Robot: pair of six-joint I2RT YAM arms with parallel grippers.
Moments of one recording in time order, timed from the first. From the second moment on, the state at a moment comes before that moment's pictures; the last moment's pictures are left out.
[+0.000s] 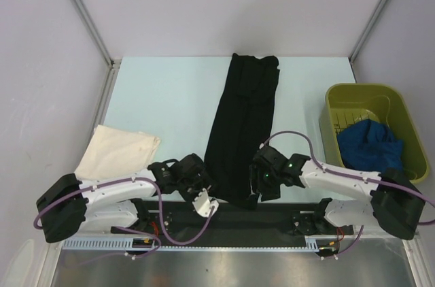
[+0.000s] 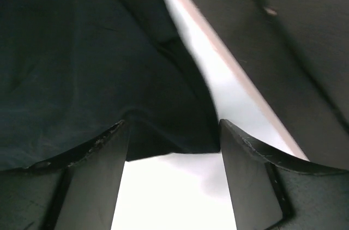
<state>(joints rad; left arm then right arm) -1.01 1.11 0.47 -0.45 0.26 1.34 0.94 1.19 0.61 -0.59 -0.16 1.00</state>
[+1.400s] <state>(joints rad) -0.59 2.06 1.64 -0.61 0.20 0.82 0.12 1.73 1.12 -0.36 -0.45 0.70</state>
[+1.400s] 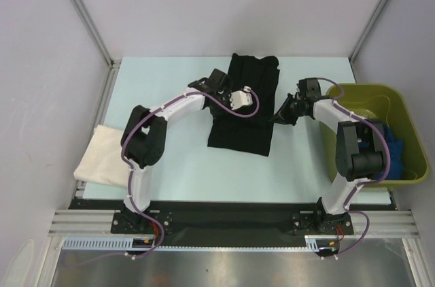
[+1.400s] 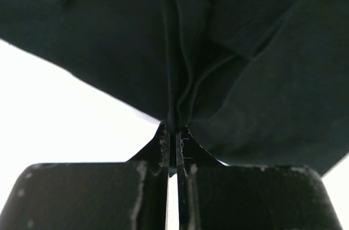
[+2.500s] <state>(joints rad) -0.40 2.10 1.86 -0.58 0.13 0.51 0.31 1.77 1.34 -0.37 -0.21 0.55</state>
